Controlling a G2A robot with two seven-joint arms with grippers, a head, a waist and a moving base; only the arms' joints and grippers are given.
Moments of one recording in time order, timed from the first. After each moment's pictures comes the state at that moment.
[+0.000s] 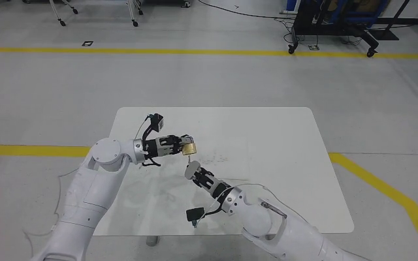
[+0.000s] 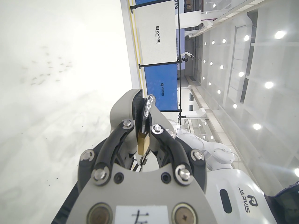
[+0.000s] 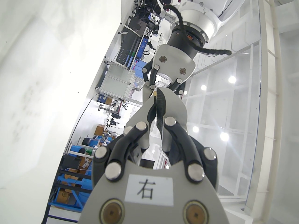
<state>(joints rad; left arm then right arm) 1.01 -1.13 -1.18 -1.27 -0.36 -0.05 -1.12 -1.26 -1.09 0.60 -1.83 -3.07 -0.08 0.09</state>
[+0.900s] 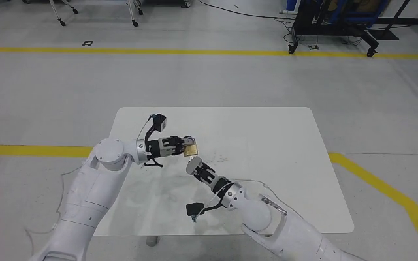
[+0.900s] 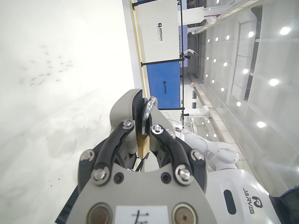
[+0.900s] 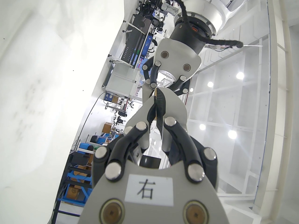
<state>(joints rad) 1.00 -1.13 -1.15 -1.27 -0.35 -0.06 -1.11 -1.28 -1.13 0.67 -1.82 -3.04 -0.12 0.07</state>
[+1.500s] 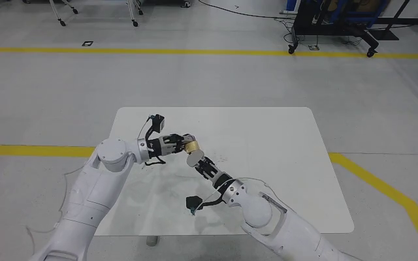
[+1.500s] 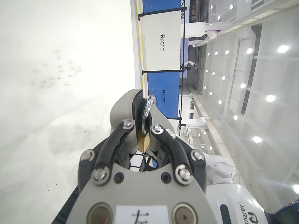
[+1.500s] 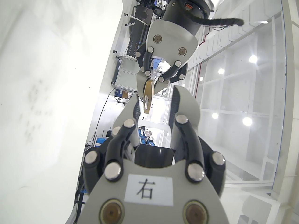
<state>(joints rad) 0.99 -1.14 -1.13 -1.24 -0.36 0.02 -1.02 -1.29 -1.16 0.70 -1.80 -2.96 -0.11 0.10</state>
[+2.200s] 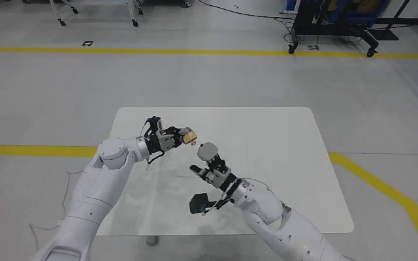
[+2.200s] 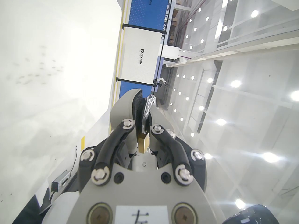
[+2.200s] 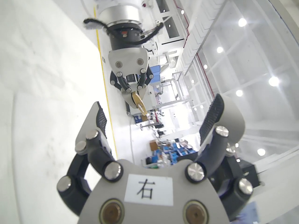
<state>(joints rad) 0.97 -1.16 -1.13 -1.16 -0.60 0.14 -0.97 -1.35 -1.17 0.80 -1.70 -2.37 0.22 -0.23</state>
